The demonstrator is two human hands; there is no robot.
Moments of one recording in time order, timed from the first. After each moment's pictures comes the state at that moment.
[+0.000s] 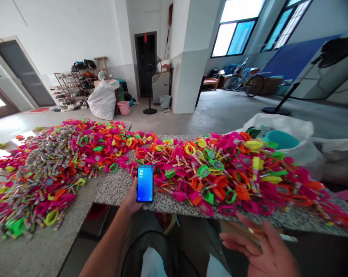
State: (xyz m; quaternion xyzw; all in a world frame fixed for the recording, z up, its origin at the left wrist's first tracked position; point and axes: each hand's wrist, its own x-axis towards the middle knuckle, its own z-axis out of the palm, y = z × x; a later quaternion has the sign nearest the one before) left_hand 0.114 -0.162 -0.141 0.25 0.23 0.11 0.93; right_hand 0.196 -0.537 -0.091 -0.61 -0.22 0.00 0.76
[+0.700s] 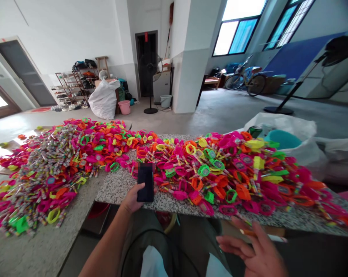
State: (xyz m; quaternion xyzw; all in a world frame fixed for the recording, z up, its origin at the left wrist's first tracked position) left_hand 0.108 -0.175 -0.124 0.31 0.20 0.14 0.92; right_hand 0.179 -0.531 -0.083 -0.63 -0.19 0.02 0.75
